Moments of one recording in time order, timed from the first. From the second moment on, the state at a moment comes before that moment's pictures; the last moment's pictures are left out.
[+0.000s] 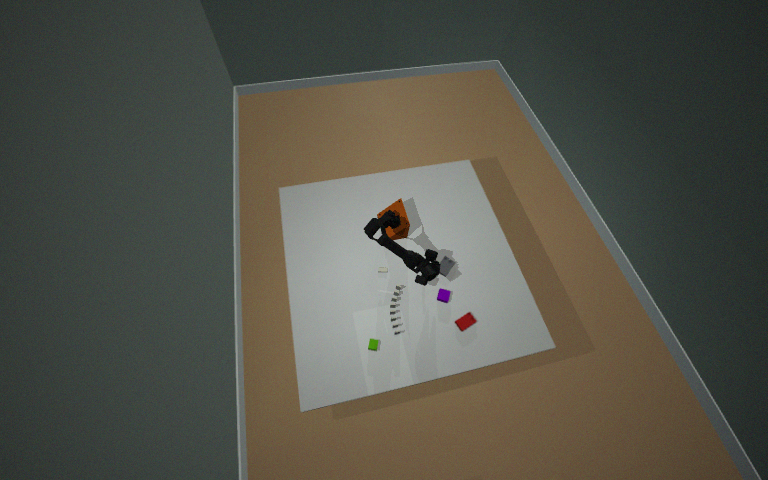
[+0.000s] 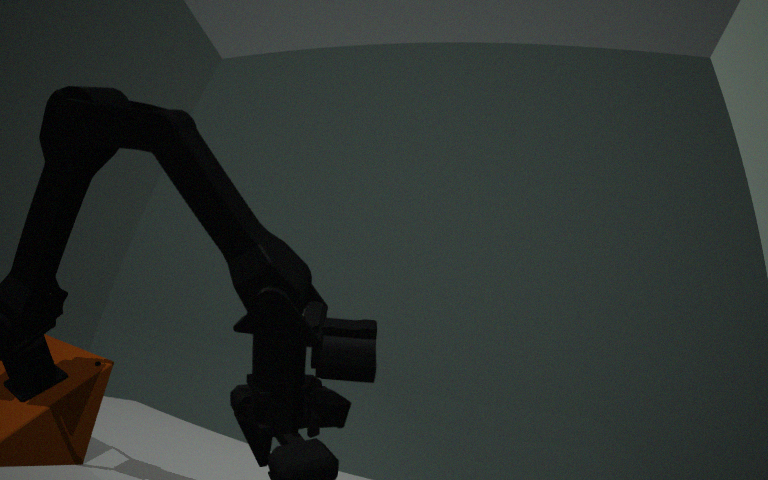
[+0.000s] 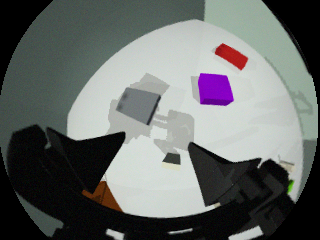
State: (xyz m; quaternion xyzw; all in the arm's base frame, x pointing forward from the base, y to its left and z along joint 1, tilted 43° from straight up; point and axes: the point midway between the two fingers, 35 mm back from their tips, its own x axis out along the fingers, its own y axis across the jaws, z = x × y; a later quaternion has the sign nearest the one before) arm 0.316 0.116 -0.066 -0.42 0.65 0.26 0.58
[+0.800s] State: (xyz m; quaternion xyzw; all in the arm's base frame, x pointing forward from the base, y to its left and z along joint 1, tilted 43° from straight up) arm 0.316 0.094 -0.055 -0.58 0.67 0.11 0.46
